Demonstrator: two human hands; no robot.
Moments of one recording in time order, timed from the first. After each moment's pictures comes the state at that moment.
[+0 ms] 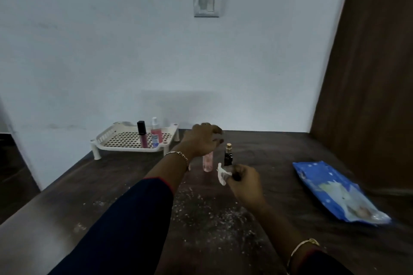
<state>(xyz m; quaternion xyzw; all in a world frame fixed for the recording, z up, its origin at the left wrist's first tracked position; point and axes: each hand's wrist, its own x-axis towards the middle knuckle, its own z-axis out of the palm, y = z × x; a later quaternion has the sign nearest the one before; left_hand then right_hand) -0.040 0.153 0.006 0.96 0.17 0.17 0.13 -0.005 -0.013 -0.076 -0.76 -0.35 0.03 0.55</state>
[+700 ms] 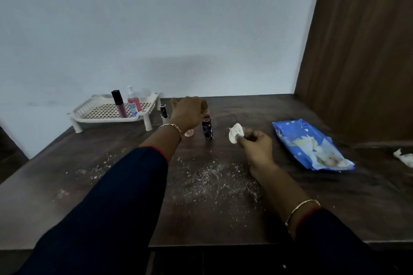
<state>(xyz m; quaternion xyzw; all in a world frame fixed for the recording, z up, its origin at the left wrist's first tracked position) -0.020 0.110 -0.013 0.95 0.22 0.19 0.06 0.025 -0.072 -0.080 -0.63 -0.12 0.11 0.75</state>
